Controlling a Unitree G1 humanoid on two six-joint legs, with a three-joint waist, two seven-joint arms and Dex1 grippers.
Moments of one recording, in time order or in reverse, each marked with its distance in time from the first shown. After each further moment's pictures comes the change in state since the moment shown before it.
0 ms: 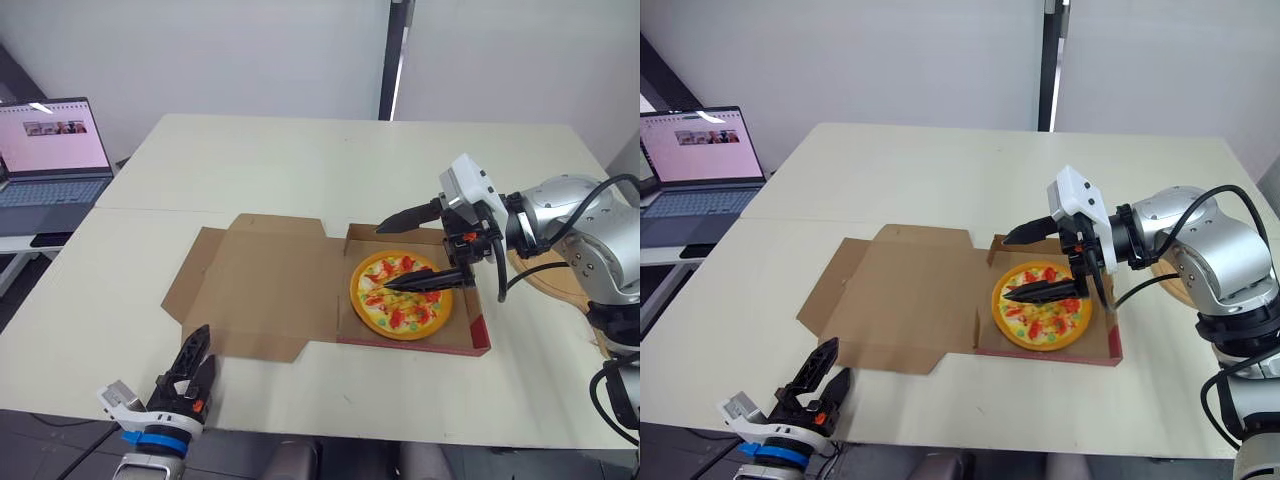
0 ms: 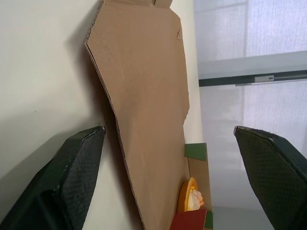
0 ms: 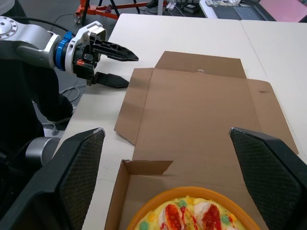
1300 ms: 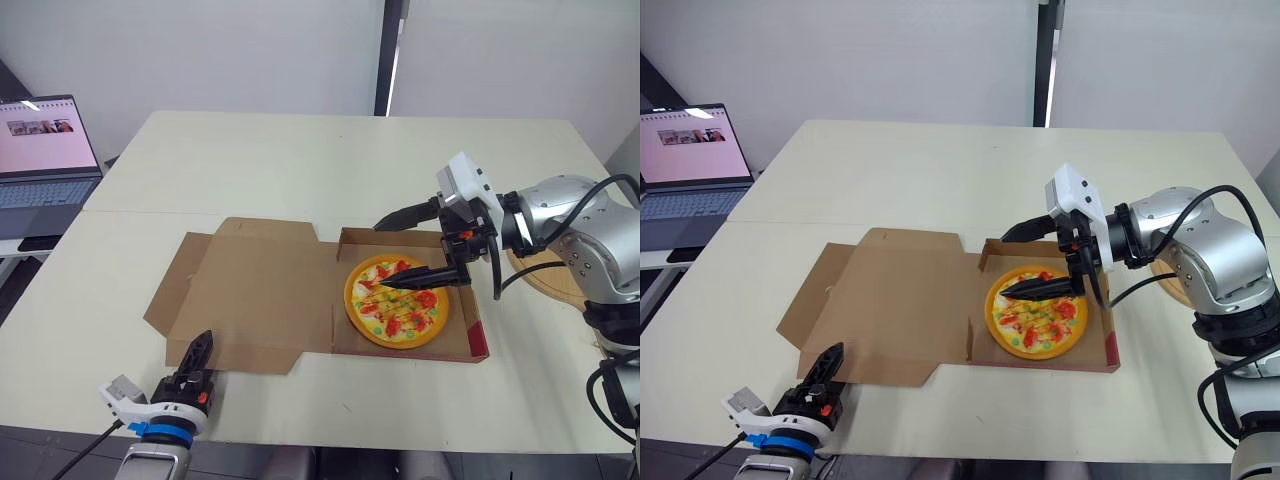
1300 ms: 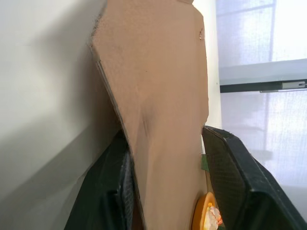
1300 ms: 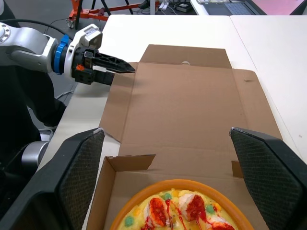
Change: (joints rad) left arm 0.039 -0.004 -0.052 -0.068 0.032 -0.092 0.122; right arm -0.004 0.014 0.000 0.003 0.002 0.018 -0.024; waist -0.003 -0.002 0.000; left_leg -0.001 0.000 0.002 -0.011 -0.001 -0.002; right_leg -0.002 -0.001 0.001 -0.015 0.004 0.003
